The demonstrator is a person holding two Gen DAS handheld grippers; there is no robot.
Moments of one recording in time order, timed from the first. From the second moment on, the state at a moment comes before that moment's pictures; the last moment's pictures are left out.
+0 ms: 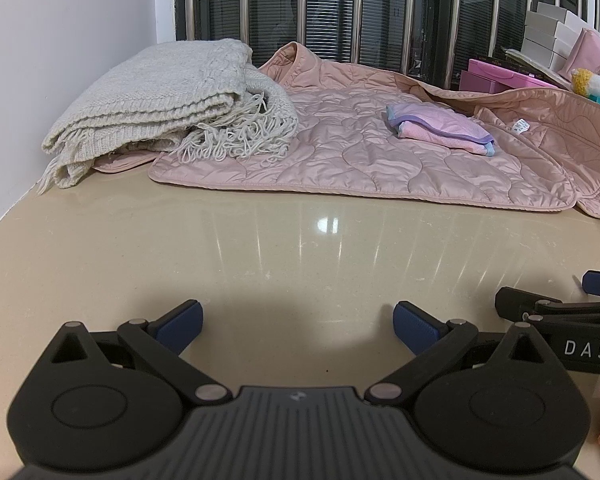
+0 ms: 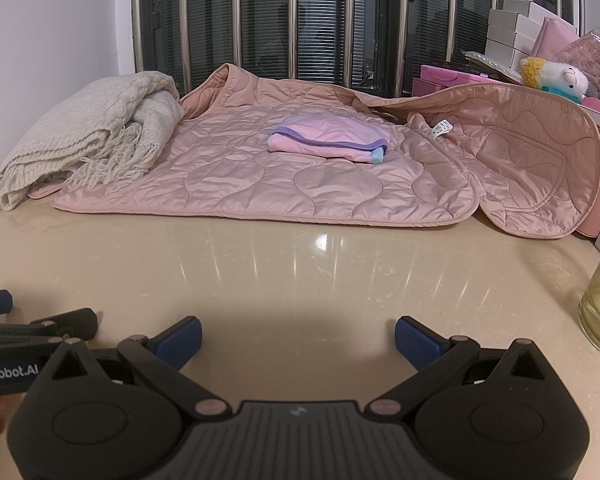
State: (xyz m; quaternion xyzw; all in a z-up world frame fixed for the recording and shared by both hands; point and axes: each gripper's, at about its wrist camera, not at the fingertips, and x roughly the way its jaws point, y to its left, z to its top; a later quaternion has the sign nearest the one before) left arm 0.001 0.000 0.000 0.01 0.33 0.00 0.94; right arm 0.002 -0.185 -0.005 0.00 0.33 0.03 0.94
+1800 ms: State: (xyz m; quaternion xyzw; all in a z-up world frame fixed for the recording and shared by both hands) left arm 0.000 -0.008 0.005 0.00 0.33 0.00 0.94; right arm 0.002 -0.186 -0.004 0.00 0.33 0.03 0.94
